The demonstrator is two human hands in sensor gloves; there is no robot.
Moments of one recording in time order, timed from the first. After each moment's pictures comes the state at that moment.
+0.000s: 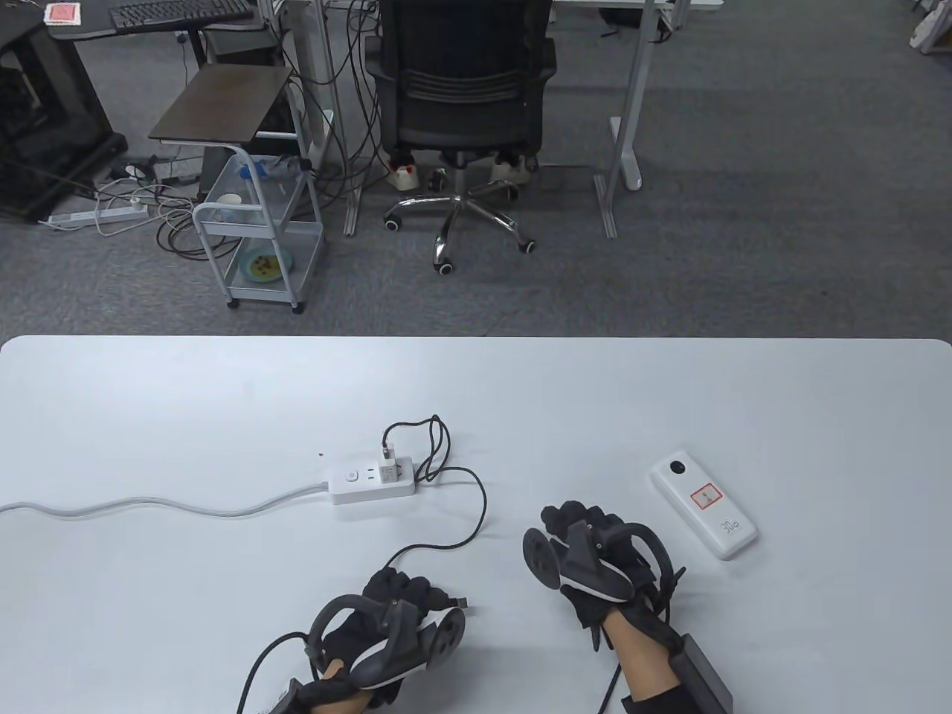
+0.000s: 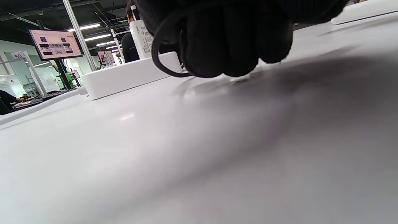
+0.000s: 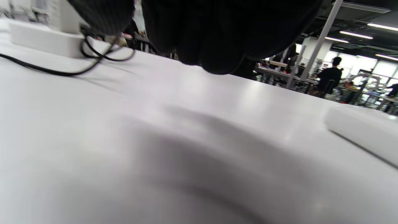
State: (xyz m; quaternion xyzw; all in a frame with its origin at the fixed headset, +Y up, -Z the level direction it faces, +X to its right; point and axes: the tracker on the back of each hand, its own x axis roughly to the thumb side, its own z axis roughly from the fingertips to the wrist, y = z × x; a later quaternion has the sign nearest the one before) left_hand -0.101 -0.757 -0.264 0.03 -0.16 -0.12 0.98; right_hand 0.101 -0.736 -0.323 -0.16 0.01 -0.98 0.10
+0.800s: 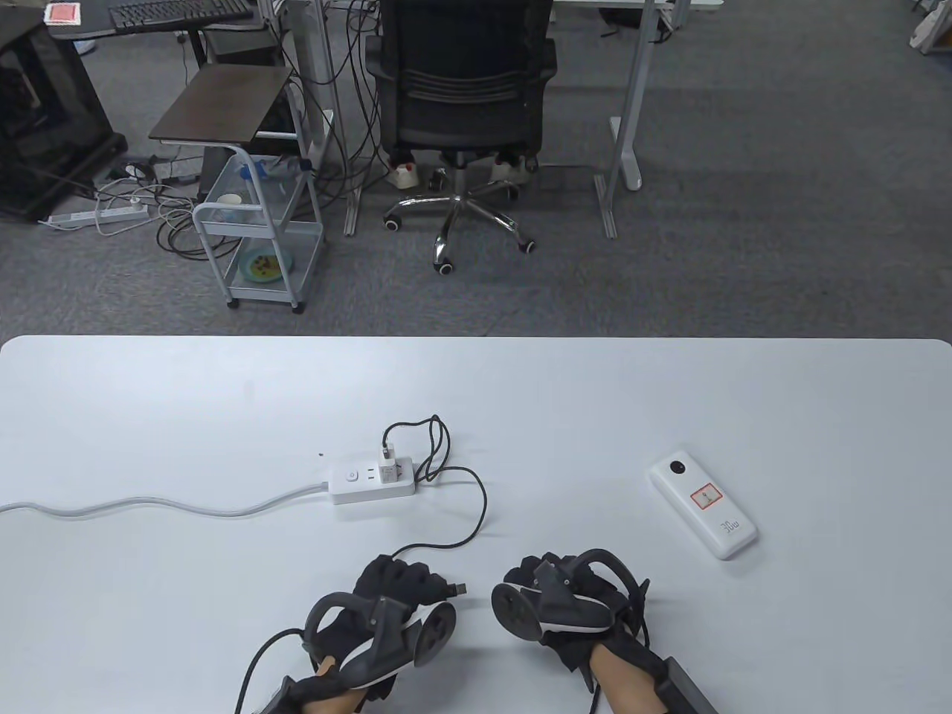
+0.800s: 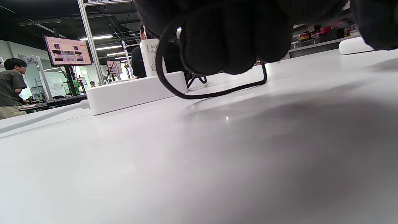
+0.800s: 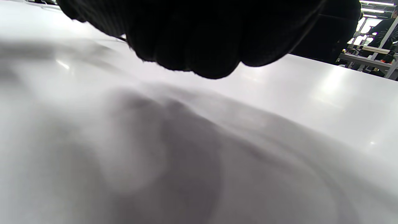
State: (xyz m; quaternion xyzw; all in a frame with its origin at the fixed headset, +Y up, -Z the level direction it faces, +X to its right) left_hand -0.110 -0.746 -0.265 0.07 -0.15 -0.08 0.98; right_hand 0.075 -0.747 -0.296 -0.30 -0.05 -0.95 0.11
